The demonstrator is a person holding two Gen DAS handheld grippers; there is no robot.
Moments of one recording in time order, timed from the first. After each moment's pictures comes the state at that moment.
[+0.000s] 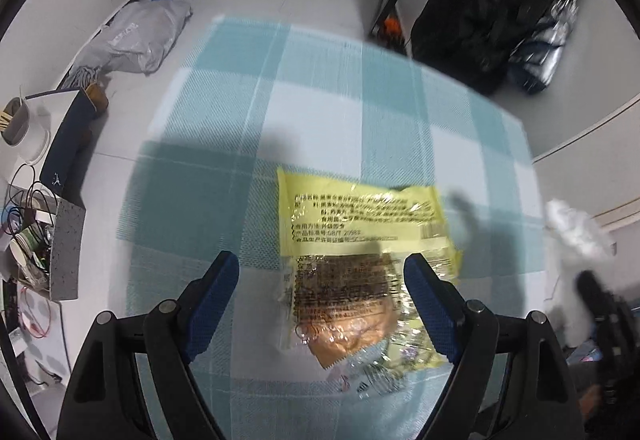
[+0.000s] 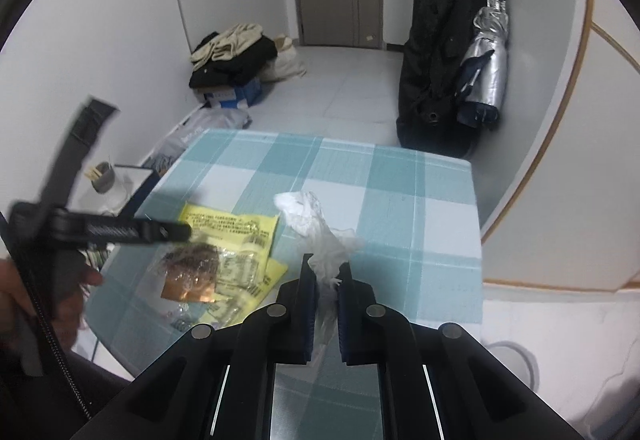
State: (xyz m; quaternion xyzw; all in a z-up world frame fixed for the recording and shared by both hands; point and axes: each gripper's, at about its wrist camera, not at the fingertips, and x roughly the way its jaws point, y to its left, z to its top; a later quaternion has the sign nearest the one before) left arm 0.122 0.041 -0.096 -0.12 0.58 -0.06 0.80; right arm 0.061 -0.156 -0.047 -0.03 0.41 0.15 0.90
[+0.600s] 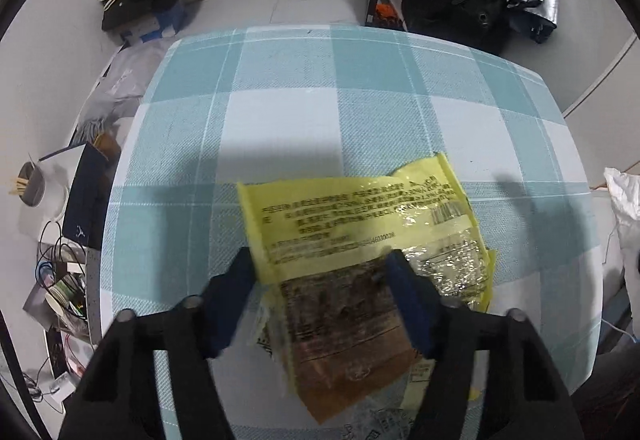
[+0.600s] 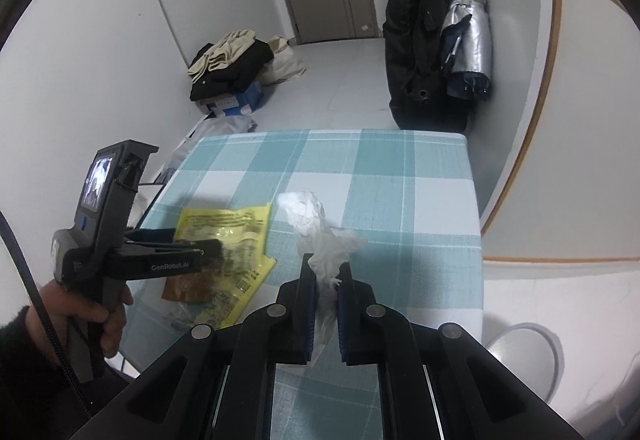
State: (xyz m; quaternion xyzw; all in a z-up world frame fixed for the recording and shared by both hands) left arm 0.120 0.015 -0.103 0.00 0.56 -0.04 0.83; right arm 0.069 -0.190 -0.059 0.04 0.42 0.16 0.89
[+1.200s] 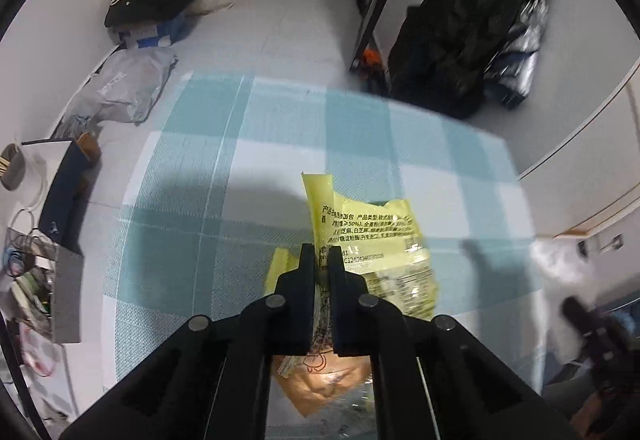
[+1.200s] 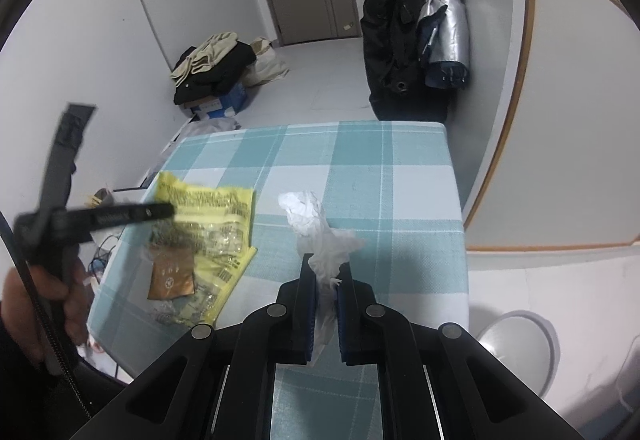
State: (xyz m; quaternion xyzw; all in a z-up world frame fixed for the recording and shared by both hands) left arm 0.115 0.026 -0.064 -0.10 0.51 -0.08 0.85; right arm 0.063 -0.198 -0.068 0.04 0.43 0.13 0.90
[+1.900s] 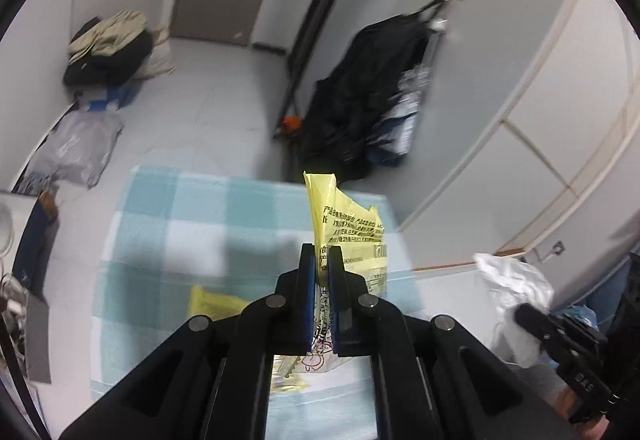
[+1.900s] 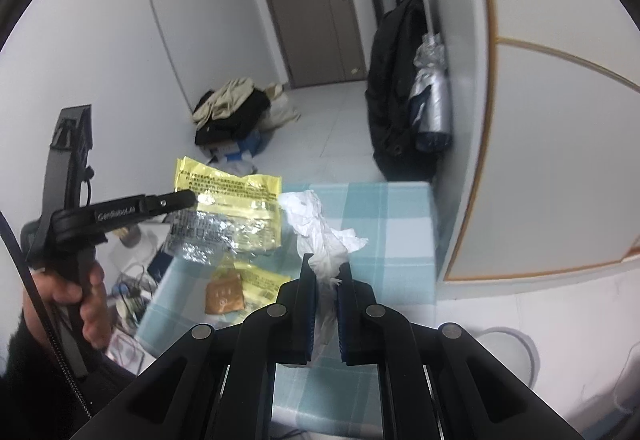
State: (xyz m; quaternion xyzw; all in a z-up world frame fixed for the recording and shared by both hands) left arm 0.077 0.002 0.027 -0.13 0.39 -0.20 0.89; right arm 0.005 -0.229 0.027 0.07 0.35 0.14 0.92
